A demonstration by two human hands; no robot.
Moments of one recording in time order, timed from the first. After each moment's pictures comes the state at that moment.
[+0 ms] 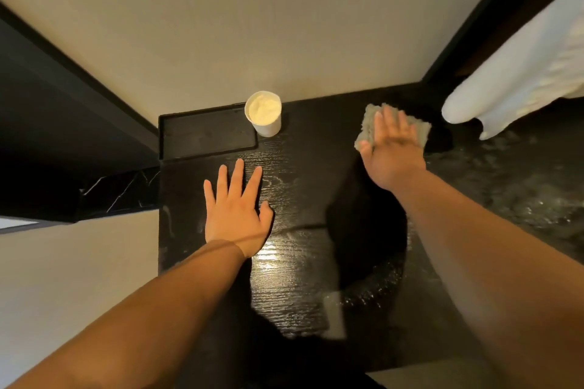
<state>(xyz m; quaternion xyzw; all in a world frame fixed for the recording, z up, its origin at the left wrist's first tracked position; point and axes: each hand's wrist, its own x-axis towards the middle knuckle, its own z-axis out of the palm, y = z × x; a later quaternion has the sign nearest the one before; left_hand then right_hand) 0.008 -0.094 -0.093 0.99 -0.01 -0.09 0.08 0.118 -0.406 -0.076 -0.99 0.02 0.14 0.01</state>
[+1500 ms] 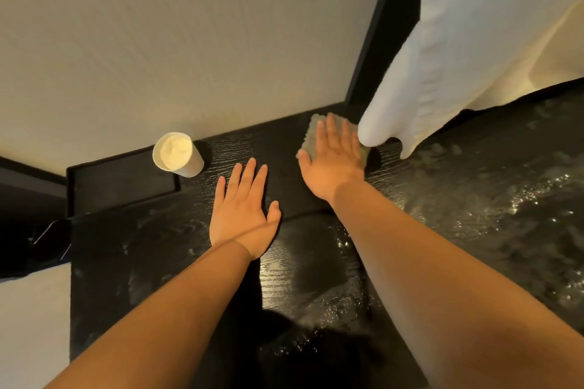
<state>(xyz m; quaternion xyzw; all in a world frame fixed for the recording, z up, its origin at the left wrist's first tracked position) 0.085 -0.239 -0.093 0.99 -0.09 -0.11 0.07 0.157 -0.440 -0.082 -0.99 0.06 0.15 0.05</state>
